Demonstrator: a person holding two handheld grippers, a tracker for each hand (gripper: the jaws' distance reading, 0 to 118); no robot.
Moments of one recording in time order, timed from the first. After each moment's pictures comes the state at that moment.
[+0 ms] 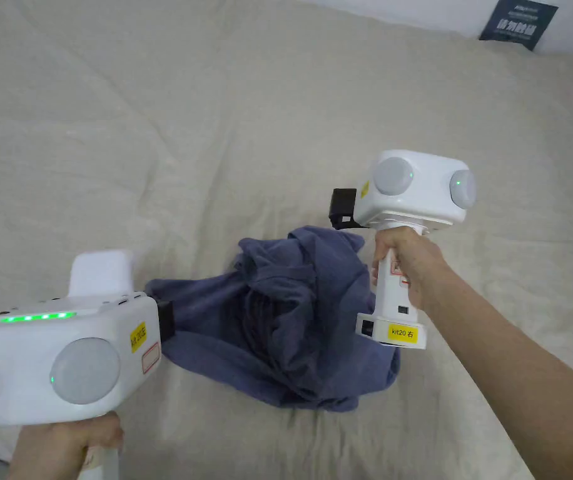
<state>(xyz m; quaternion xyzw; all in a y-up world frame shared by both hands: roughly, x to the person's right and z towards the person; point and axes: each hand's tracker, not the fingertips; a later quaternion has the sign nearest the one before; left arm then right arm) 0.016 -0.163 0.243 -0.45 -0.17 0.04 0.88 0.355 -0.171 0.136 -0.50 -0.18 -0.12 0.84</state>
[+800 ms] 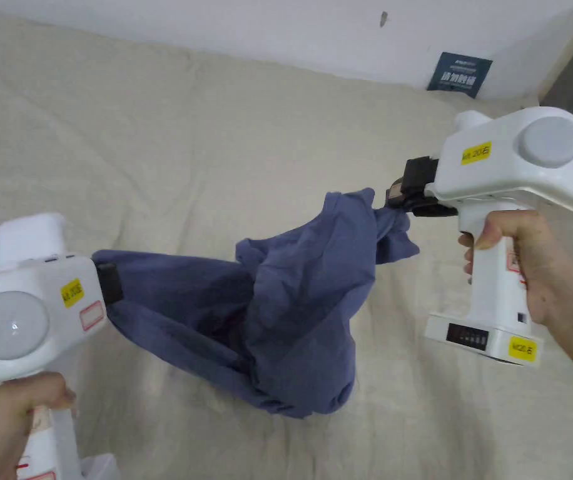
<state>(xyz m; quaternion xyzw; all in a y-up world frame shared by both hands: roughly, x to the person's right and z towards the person) -0.001 -0.083 0.228 -0.37 -0.15 0.10 0.91 0.407 0.020 0.277 -0.37 -0.09 -0.19 0.91</state>
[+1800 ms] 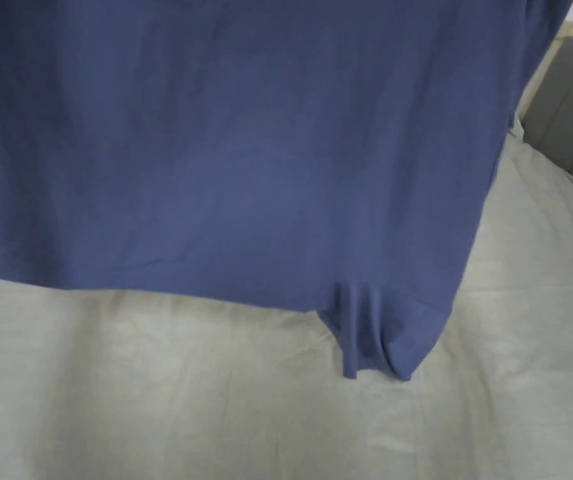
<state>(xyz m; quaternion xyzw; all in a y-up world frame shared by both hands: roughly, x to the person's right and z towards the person) 0.021 0.294 0.082 -0.03 -0.10 0.04 0.99 0.456 0.356 0.269 -0.06 -0.27 -0.05 0.96</state>
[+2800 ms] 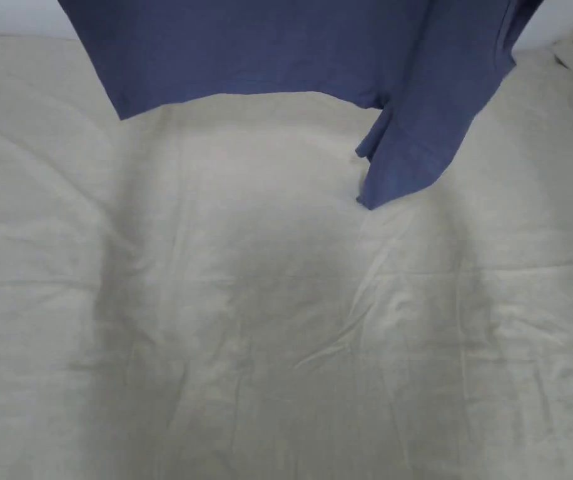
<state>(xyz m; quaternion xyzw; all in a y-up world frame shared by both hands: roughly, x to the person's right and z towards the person) 0.096 0.208 -0.058 -0.06 -0.10 0.02 0.99 0.482 0.330 0.163 -0.01 -0.28 0.00 0.96</state>
